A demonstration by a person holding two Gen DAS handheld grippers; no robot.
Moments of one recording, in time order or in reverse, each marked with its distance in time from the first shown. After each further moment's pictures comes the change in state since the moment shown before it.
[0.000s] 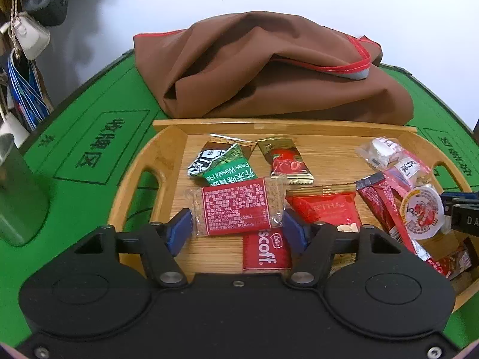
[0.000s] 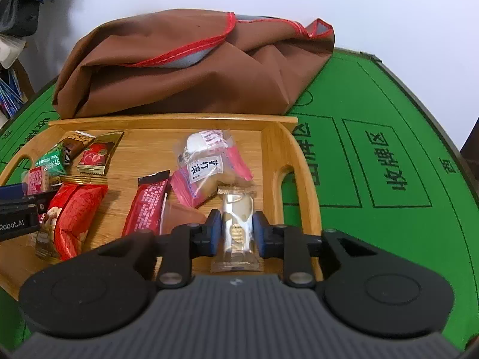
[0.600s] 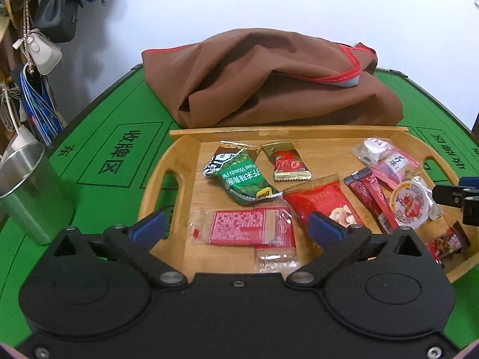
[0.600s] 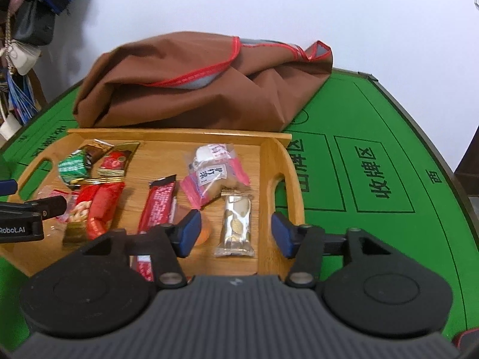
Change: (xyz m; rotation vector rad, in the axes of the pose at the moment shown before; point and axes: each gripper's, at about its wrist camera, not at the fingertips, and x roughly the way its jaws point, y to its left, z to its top) left arm -0.041 0.005 -0.010 0.024 -0.047 0.016; right arm -0.047 -0.003 -0.012 -0.018 -0.082 0.028
